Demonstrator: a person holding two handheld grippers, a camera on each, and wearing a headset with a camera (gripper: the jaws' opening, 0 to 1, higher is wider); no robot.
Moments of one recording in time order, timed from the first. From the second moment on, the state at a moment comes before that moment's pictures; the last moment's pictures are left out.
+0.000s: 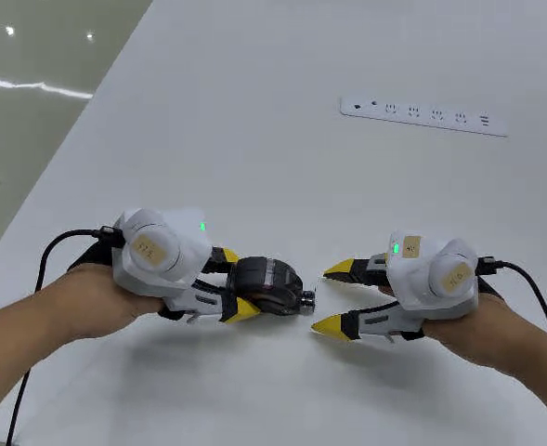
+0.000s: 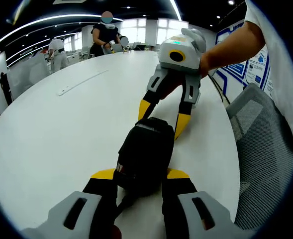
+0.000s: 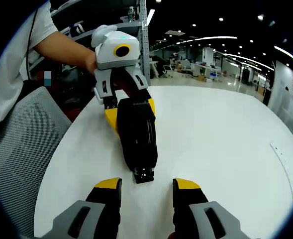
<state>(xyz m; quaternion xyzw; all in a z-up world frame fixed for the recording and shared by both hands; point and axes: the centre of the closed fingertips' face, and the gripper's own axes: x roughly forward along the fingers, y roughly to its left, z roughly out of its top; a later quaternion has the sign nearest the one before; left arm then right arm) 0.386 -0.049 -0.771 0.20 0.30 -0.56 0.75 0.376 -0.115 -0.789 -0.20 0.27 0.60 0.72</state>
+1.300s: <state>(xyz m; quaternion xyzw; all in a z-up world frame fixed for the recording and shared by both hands) 0.389 -0.047 -0.776 0.21 0.31 -0.57 0.74 0.374 -0.101 -0.793 -0.22 0.25 0.63 0.70</state>
